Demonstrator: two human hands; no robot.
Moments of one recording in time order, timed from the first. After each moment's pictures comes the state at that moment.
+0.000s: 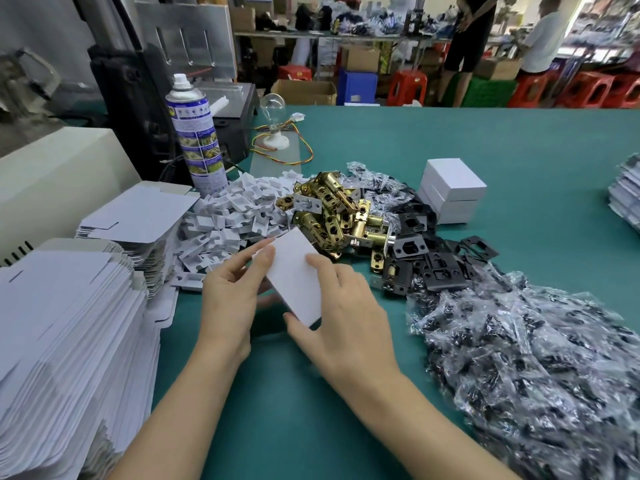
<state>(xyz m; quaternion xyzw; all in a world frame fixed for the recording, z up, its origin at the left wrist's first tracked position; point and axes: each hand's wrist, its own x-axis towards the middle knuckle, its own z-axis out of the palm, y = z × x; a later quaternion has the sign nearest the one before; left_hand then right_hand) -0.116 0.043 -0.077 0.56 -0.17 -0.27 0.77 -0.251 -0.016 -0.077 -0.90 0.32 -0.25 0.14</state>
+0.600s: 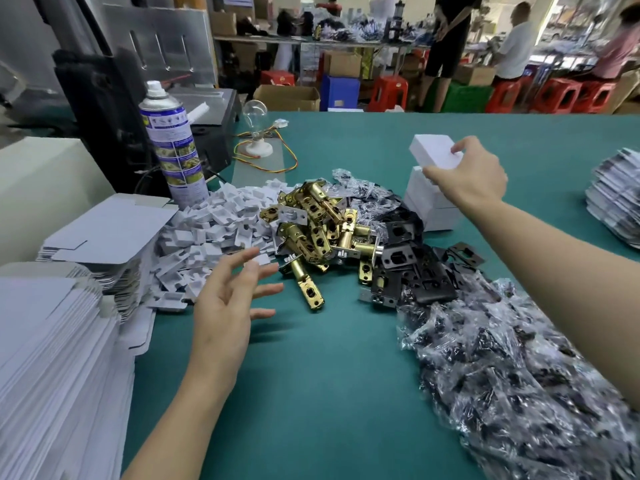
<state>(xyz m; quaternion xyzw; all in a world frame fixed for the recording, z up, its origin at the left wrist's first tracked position) -0.113 0.038 -0.086 0.61 -0.27 -0.20 0.71 -0.283 -0.290 0.010 -0.74 0.58 -0.32 0.12</state>
